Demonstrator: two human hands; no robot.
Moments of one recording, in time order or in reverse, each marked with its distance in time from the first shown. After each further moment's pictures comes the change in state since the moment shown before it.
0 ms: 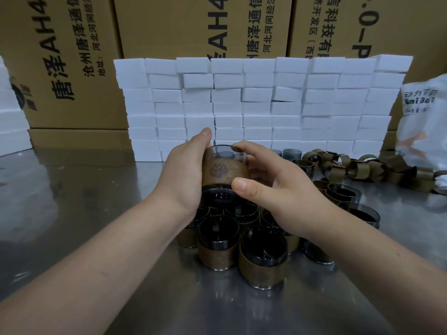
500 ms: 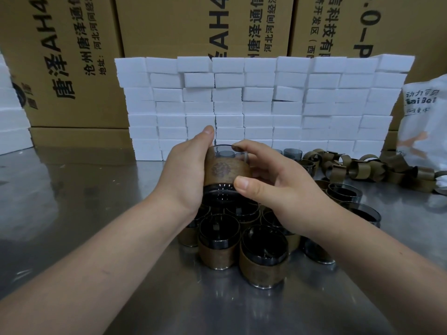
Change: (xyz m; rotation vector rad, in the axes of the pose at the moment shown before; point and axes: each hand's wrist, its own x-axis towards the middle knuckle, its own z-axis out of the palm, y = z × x) left_hand -0.001 0.001 0.001 0.010 0.032 0.019; right_hand -0.001 -0.004 0.000 0.077 -0.016 0.009
